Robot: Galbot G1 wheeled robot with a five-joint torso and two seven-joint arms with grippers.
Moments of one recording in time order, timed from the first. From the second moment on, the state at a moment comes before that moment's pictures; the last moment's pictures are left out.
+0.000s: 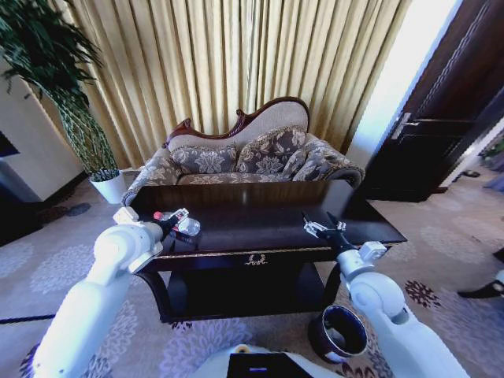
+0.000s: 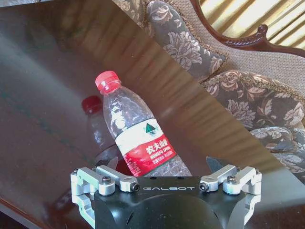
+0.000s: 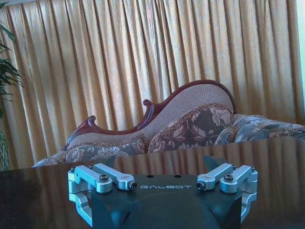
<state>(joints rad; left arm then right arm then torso) 0.94 -0.98 -0.45 -2.20 -1.87 0.42 -1.27 -1.44 1.02 0.59 2.20 0.71 -0.21 0.18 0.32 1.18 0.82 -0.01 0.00</state>
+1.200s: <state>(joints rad) 0.87 -1.01 -0.42 -2.10 -1.89 0.43 -1.29 -1.45 1.03 0.59 2.20 0.69 -0.21 0.18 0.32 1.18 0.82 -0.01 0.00</state>
